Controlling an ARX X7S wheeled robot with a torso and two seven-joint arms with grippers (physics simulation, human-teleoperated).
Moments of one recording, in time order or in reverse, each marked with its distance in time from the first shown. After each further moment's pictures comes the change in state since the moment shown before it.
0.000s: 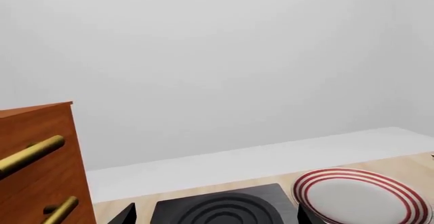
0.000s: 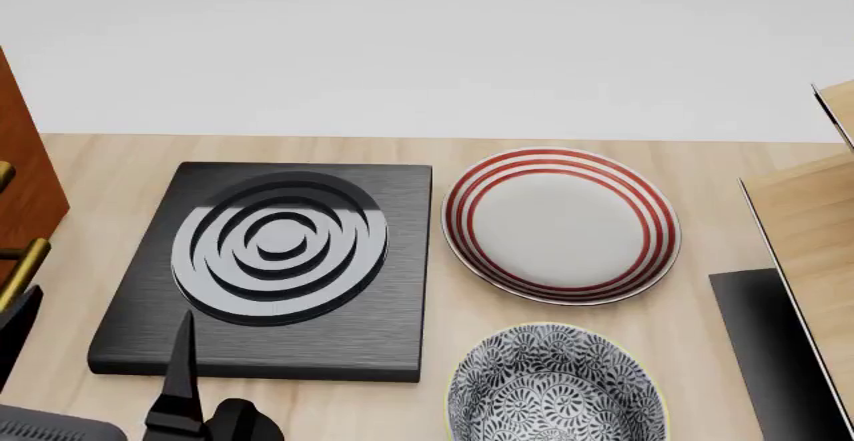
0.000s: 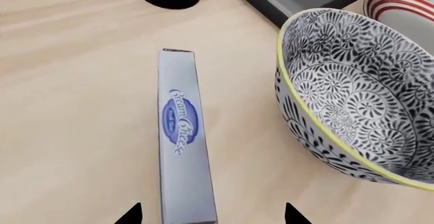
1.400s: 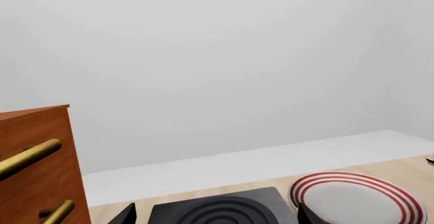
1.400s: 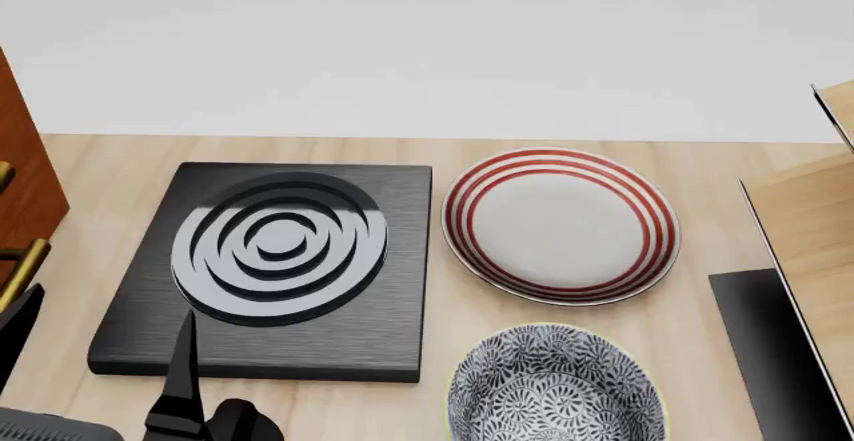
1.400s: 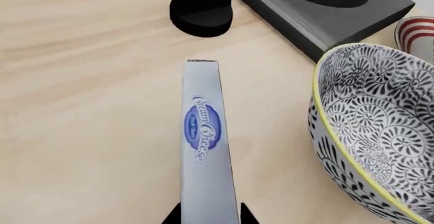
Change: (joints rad) left arm -0.003 -0.017 0.012 0.001 -0.019 0.019 -0.013; right arm 0.009 0.014 -0.077 -0.056 0.051 0.048 0.002
